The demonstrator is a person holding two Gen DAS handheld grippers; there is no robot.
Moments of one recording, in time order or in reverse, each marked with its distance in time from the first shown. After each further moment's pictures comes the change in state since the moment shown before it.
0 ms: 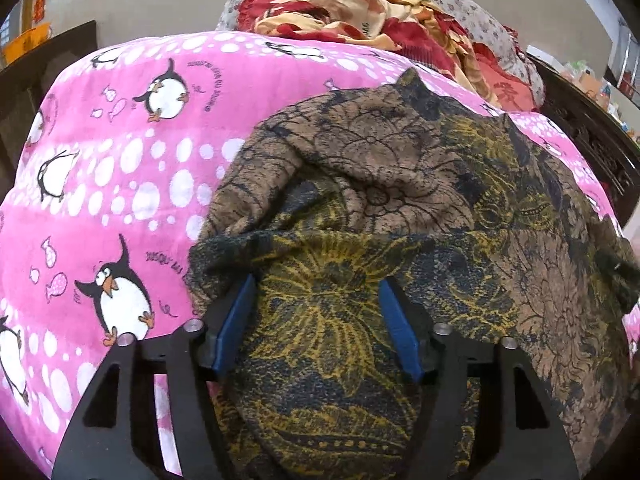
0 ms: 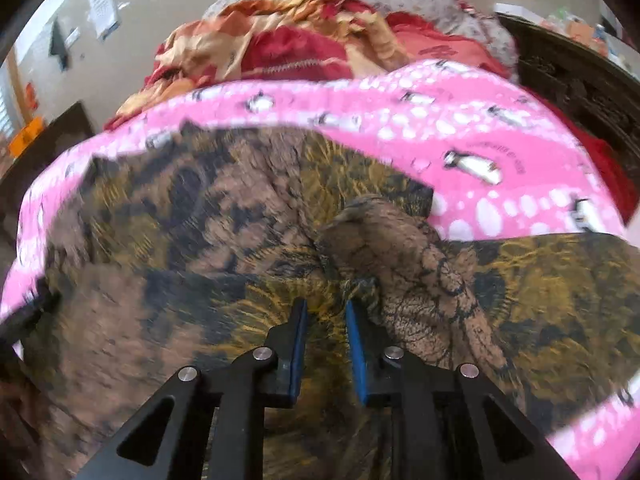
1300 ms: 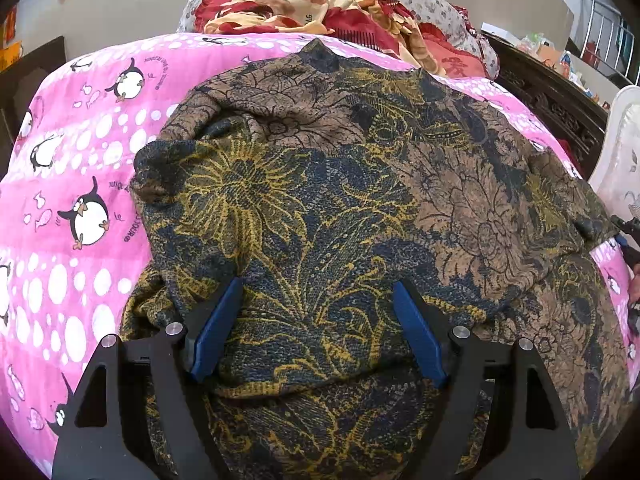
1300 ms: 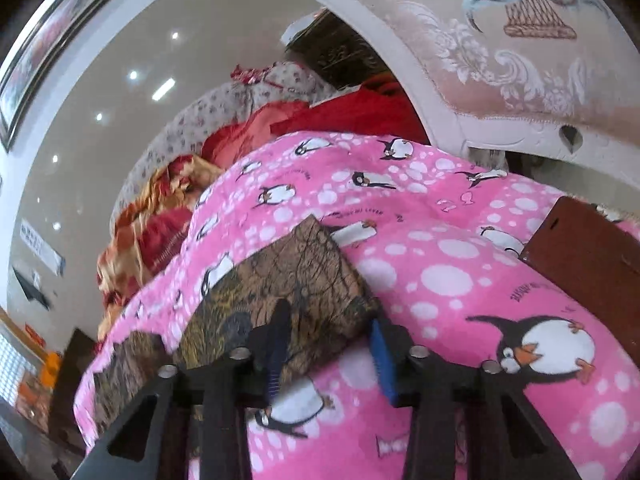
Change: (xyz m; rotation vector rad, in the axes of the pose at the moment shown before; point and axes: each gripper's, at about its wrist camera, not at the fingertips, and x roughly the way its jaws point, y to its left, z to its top) left arm -0.032 -0.049 -0.048 0.079 0.012 -0.102; right arm -0.078 -0.316 -0.082 0.654 -0.316 0.060
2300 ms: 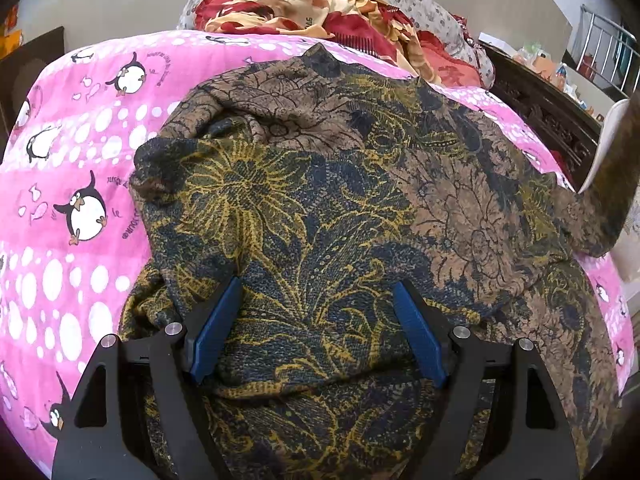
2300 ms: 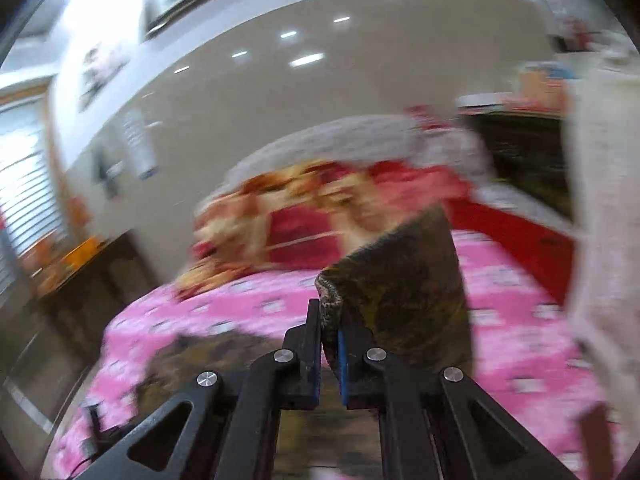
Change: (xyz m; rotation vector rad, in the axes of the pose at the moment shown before) left arm -0.003 0.007 -0.002 -0.030 -0.014 -0.049; right arm -0.090 0.274 0.012 -0.557 -0.014 0.281
